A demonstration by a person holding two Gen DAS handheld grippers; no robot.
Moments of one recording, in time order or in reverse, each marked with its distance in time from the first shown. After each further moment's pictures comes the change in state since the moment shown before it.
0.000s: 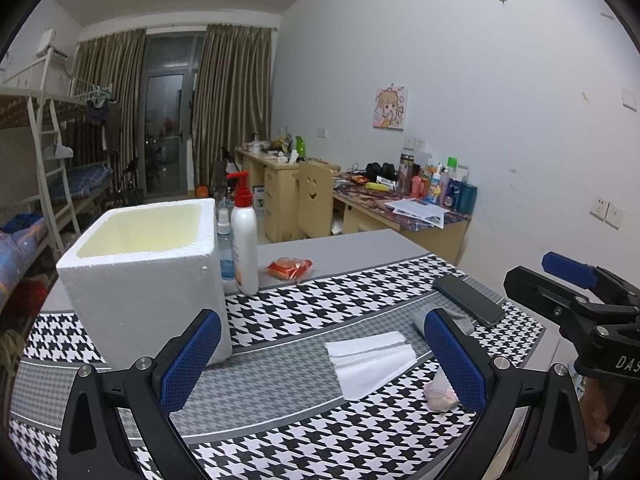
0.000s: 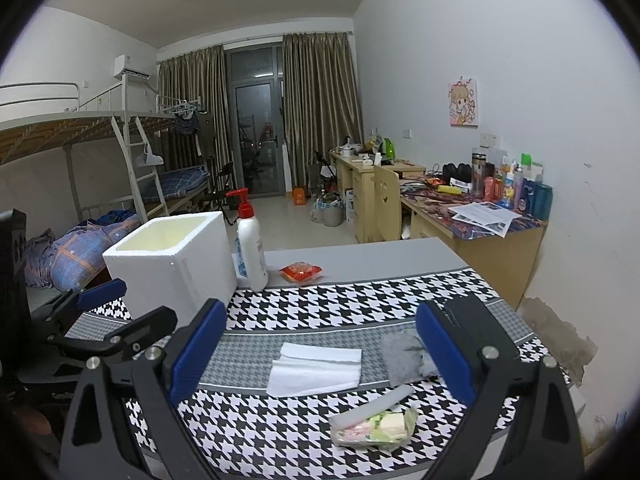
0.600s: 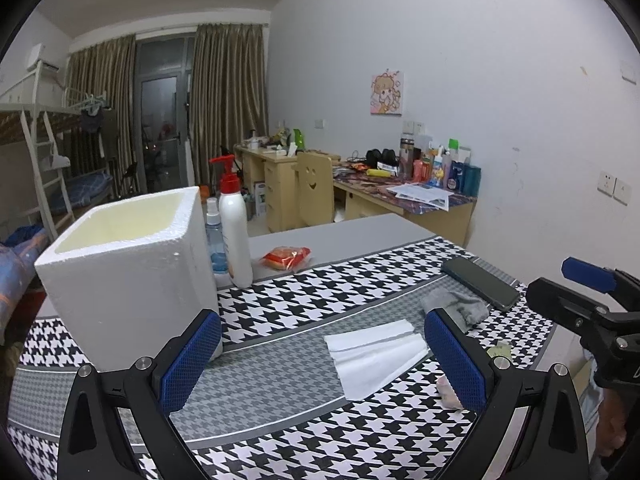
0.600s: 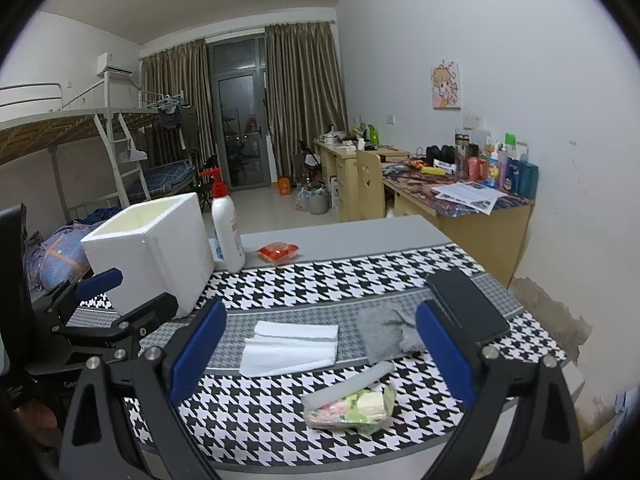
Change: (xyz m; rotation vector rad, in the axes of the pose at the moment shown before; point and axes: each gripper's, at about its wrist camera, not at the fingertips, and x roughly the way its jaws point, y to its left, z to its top) left arm 0.030 -0.012 -0.016 0.048 0.027 0.019; right arm 0.008 -0.026 -0.025 0.044 0.045 -0.044
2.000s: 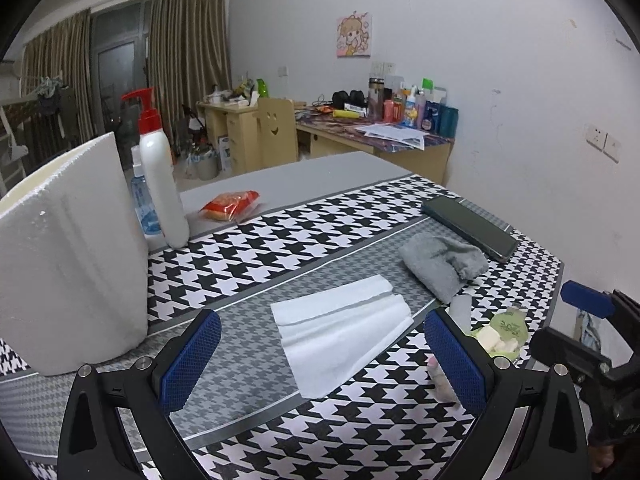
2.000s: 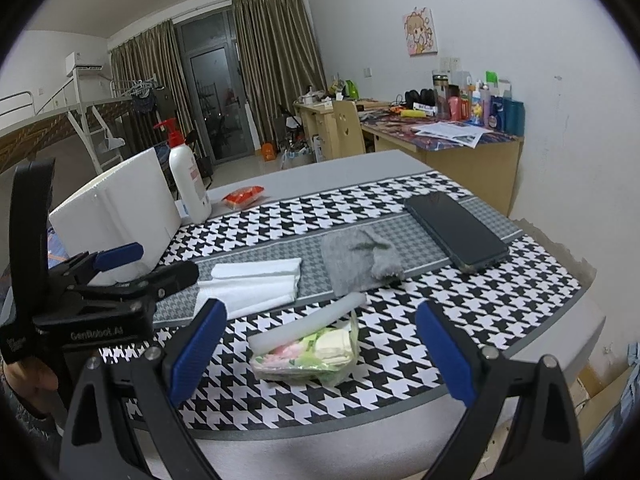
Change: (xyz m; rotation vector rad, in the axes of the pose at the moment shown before) left arm 0.085 -0.033 -0.016 0.069 0.201 -0.100; right arm 0.030 -0.044 -0.050 0.099 0.145 -0.015
